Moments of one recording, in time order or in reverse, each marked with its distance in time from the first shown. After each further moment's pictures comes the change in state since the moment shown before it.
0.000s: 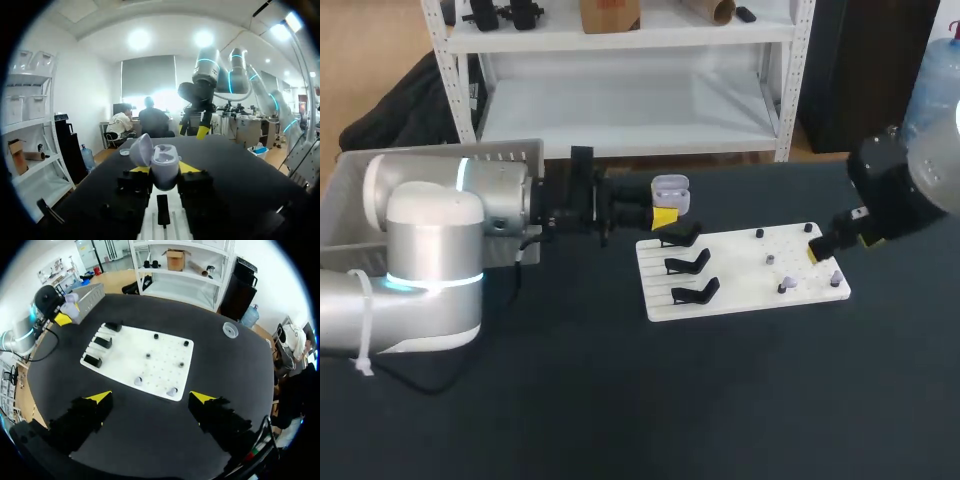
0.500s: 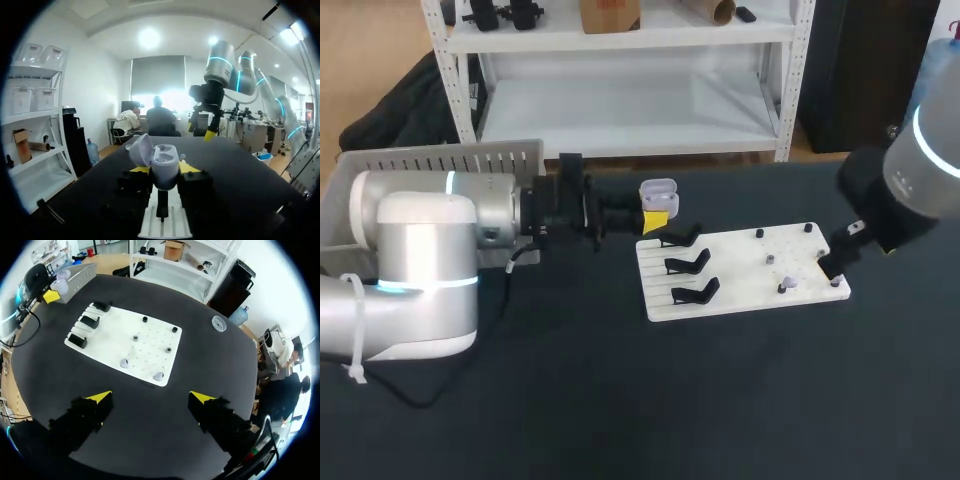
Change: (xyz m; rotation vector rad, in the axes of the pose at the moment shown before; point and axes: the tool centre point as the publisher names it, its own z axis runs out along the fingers) left arm 0.008 0.001 -0.010 -0.065 -0.011 -0.058; right arm 0.019 -0.013 -0.001 0.173 0.107 -0.093
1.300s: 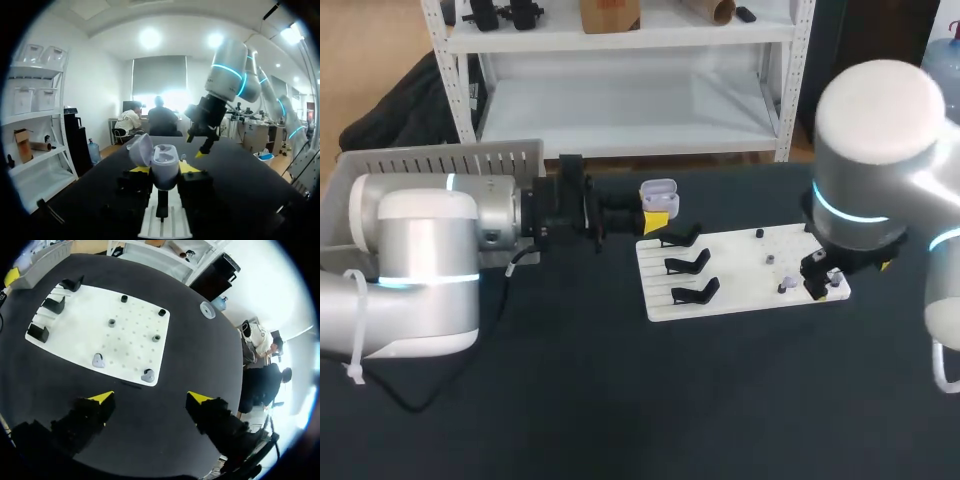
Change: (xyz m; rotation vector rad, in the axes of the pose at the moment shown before) left arm 0.000 -0.001 0.000 -0.013 0.001 0.000; right arm 0.007 -0.004 0.051 0.260 0.131 0.047
